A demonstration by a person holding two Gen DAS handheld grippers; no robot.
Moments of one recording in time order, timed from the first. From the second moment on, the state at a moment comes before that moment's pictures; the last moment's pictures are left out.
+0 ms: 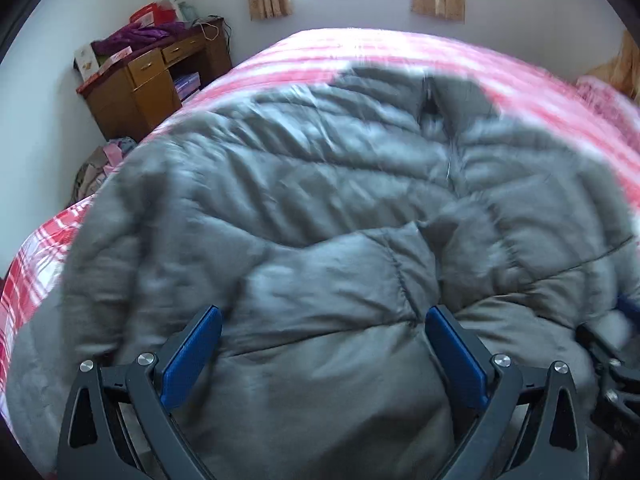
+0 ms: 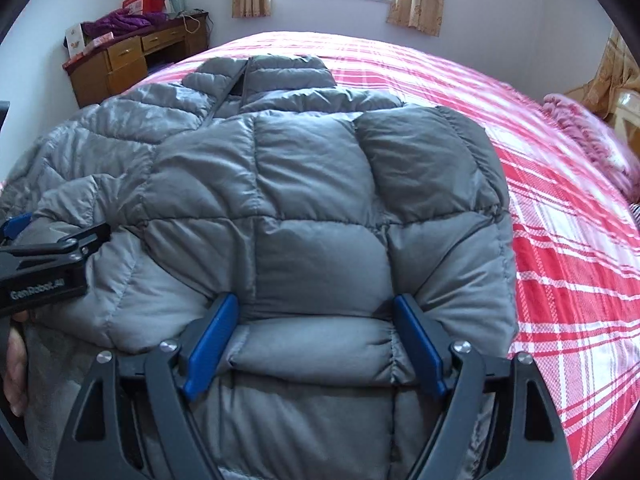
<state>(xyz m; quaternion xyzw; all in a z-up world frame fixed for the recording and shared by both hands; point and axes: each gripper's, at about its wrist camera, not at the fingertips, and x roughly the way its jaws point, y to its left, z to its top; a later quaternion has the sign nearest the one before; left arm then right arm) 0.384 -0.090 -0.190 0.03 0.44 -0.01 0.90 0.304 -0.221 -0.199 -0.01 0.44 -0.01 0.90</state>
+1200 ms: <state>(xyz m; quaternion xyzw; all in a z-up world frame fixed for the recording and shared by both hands) 0.232 0.231 -0.137 -0.05 0.37 0.18 0.91 0.118 -0.223 -0.154 0.05 0.33 -0.04 0.94</state>
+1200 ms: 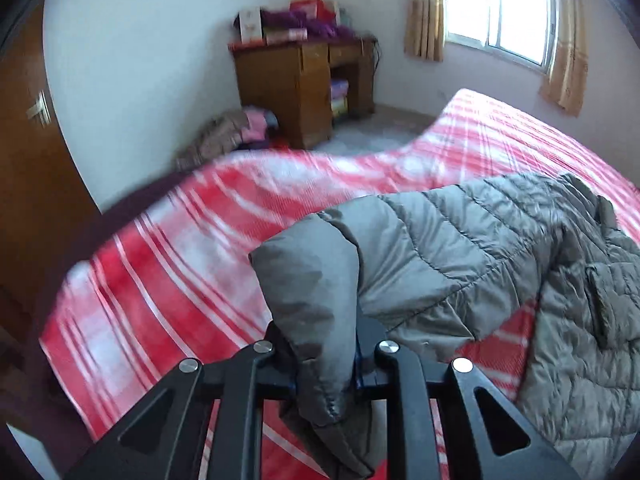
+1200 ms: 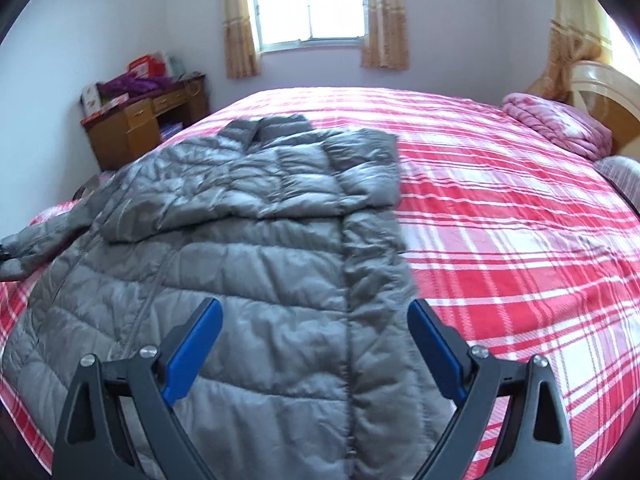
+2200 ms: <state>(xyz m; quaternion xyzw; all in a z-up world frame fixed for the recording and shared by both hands) 0.250 -0.172 -0.051 0.15 0.24 -0.11 0.95 0.087 -0.295 -0.163 0.13 0.30 -0.10 0.94</state>
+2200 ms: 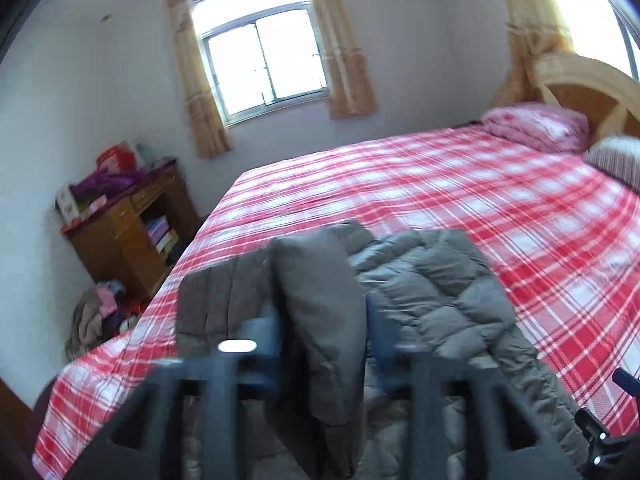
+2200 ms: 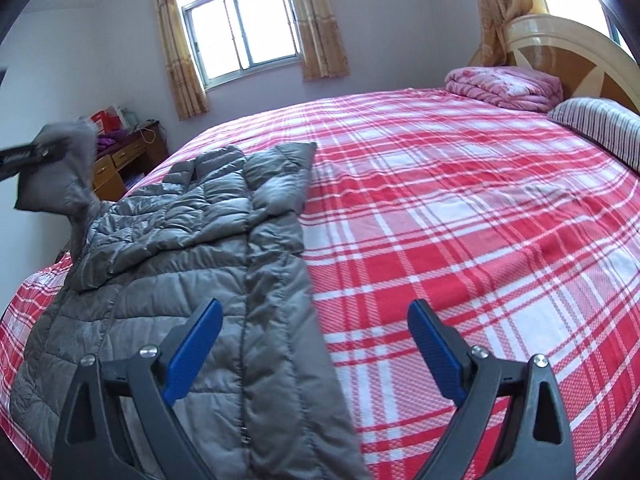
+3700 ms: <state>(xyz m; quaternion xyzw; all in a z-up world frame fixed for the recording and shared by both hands) 0.314 0.083 -0.178 0.03 0.43 0.09 0.90 0.214 -0.231 -0.150 0.07 0.39 -0.02 0.92</state>
